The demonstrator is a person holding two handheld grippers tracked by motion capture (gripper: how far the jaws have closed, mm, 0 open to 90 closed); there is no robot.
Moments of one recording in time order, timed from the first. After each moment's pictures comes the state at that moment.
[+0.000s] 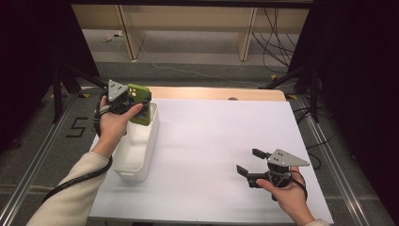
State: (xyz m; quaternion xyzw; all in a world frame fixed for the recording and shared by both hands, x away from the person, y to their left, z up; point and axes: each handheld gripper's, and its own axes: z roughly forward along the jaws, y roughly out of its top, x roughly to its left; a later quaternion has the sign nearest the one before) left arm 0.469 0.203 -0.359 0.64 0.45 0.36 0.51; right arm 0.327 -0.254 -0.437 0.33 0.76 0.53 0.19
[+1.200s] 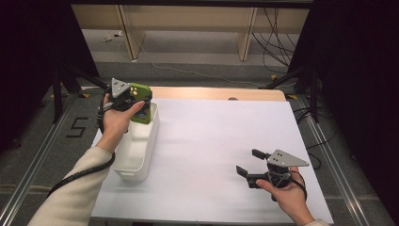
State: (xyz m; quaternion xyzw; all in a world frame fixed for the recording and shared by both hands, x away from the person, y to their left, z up) left arm 0.485 0.201 -0.366 0.65 0.46 0.36 0.50; right arm 0.326 -0.254 -0.438 0.33 0.76 0.53 0.18
